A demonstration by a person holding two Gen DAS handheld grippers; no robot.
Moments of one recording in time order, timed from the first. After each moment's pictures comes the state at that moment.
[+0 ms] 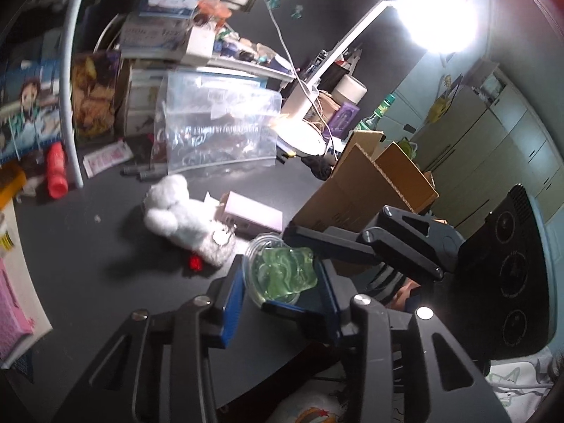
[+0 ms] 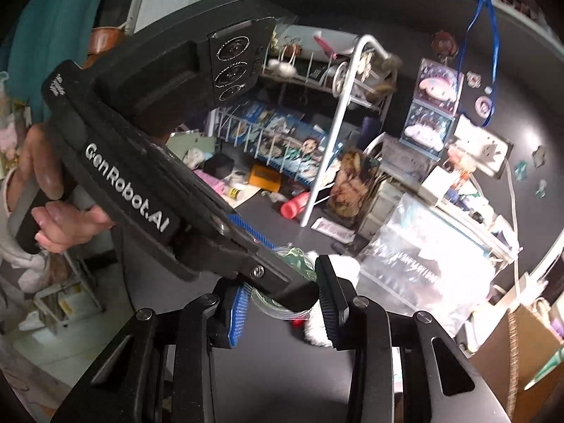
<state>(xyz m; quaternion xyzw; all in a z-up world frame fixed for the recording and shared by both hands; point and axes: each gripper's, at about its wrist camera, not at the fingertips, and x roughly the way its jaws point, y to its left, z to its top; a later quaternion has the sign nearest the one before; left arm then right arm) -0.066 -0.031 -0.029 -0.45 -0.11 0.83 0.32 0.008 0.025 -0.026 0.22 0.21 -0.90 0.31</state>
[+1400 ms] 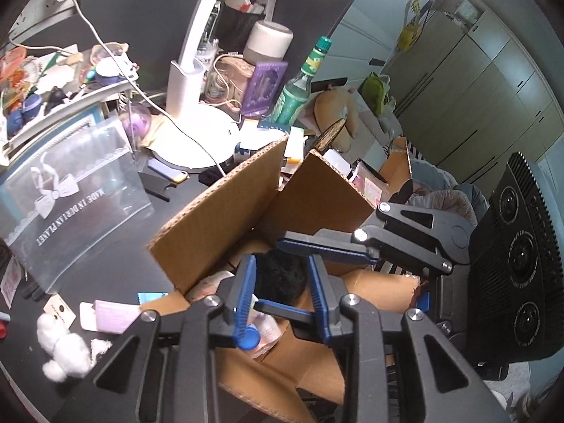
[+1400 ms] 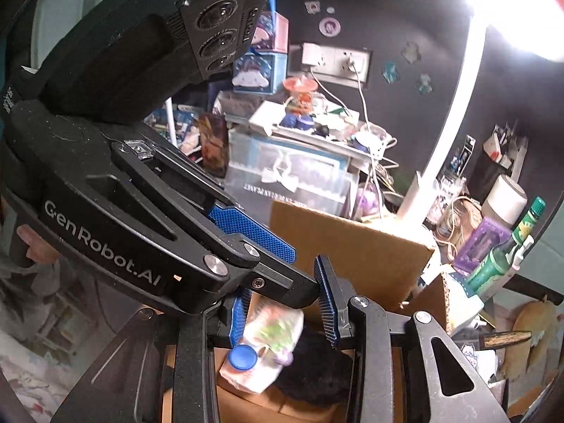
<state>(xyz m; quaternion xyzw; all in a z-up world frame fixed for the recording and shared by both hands) -0.159 0.210 0.011 -0.51 0.01 0.76 0.39 -0.026 0.238 0.017 0.34 0.11 -0.92 0.18</state>
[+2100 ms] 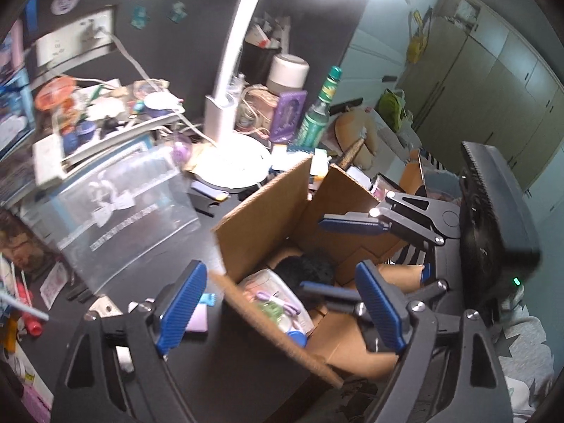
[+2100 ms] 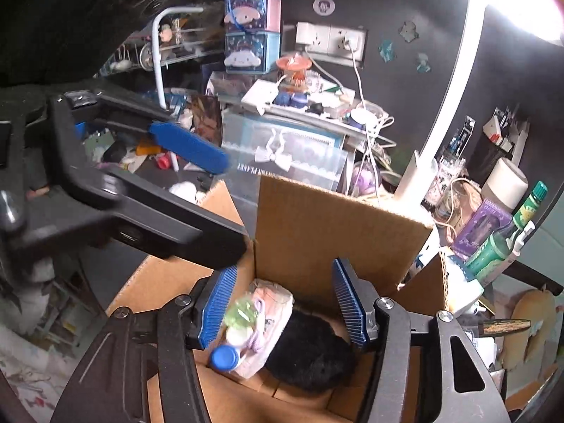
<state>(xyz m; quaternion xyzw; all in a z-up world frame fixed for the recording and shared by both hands) -0.133 0.155 0.044 -0.45 0.03 0.82 0.35 -0.030 0.241 0.012 0.37 0.11 -0.91 0.17</state>
